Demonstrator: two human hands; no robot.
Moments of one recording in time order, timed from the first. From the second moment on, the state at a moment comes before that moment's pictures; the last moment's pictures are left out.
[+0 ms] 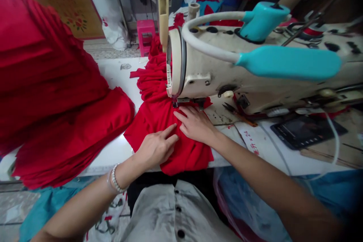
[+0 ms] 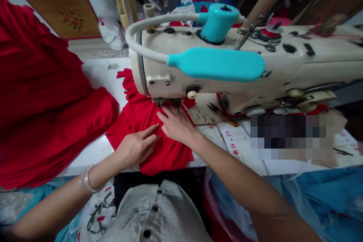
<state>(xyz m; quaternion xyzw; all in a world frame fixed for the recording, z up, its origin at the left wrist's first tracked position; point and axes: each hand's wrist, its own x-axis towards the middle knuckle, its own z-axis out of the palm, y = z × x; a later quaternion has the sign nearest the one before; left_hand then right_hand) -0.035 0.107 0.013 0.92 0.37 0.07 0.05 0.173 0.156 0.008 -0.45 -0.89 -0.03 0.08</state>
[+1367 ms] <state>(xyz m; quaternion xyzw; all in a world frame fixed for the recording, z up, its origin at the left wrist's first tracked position) -0.019 0.167 0.041 0.87 0.48 0.00 0.07 0.179 0.174 0.015 -0.53 -0.84 0.03 0.11</state>
